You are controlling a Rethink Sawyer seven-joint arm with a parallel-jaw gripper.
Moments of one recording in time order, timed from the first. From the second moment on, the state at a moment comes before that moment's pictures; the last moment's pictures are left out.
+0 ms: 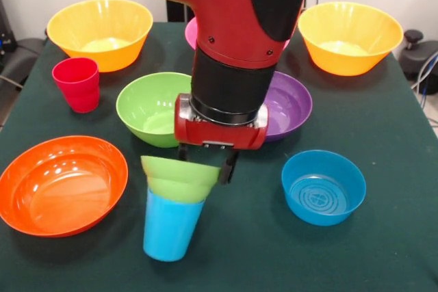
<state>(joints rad) -0.16 -0.25 -0.08 0.85 -0.11 0.84 1.60</state>
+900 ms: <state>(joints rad) -0.17 -0.18 -0.04 0.64 -0.18 0.84 1.60</state>
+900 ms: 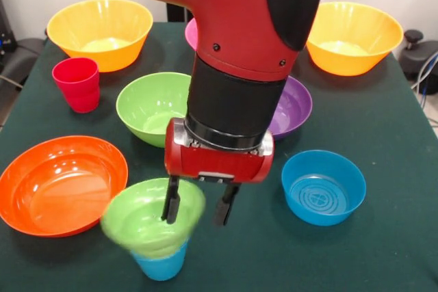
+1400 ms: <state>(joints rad) -0.17 -0.11 -0.05 0.52 -0.25 0.84 1.58</state>
